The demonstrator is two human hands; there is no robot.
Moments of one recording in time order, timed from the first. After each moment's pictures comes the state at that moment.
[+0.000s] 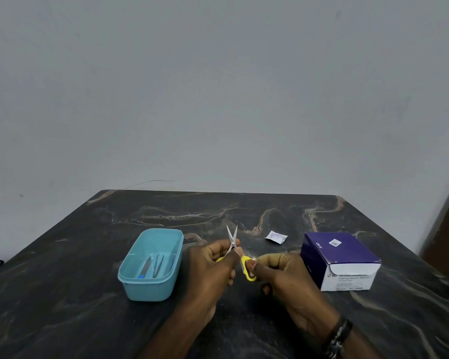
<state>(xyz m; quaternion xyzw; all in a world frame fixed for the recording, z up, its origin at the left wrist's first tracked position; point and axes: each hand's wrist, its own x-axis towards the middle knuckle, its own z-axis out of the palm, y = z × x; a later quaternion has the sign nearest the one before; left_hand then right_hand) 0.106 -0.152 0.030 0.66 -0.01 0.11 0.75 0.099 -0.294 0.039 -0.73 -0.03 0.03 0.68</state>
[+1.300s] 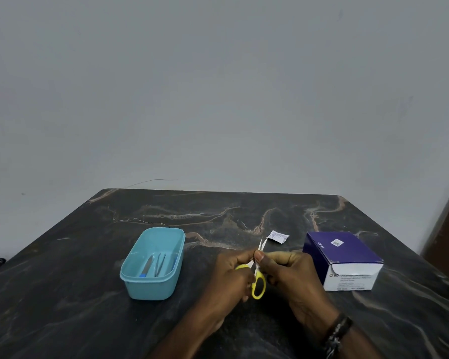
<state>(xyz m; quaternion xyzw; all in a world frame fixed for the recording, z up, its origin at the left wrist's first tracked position) 0.088 -0.162 0.040 0.71 -0.12 -0.03 0.69 0.101 -0.296 0.035 -0.68 -0.03 -0.03 0.73</state>
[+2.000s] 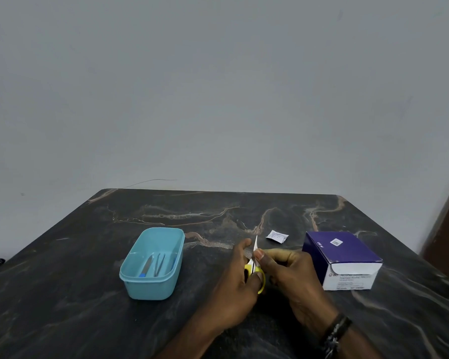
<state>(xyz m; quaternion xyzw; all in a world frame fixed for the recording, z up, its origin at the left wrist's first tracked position) 0.097 -0.165 0.013 0.79 -0.16 0.03 0.59 0.102 -0.295 0.036 -0.68 -0.03 -0.04 0.73</state>
